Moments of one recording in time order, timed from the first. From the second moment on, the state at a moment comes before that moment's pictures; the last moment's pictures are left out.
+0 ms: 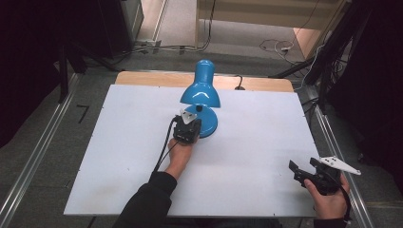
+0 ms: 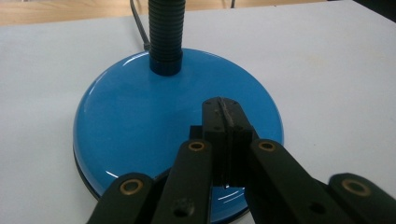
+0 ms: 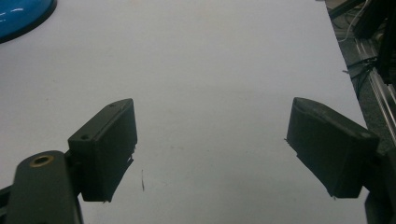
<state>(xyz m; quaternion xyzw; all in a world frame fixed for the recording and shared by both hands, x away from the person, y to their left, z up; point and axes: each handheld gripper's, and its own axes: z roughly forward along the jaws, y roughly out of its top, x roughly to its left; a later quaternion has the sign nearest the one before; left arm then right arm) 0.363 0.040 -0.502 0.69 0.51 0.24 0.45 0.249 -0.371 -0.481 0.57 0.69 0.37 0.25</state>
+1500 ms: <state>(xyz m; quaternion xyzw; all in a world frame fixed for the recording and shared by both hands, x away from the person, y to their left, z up) 0.358 0.044 -0.506 0.68 0.53 0.23 0.44 0.248 -0.372 -0.480 0.57 0.69 0.37 0.25</state>
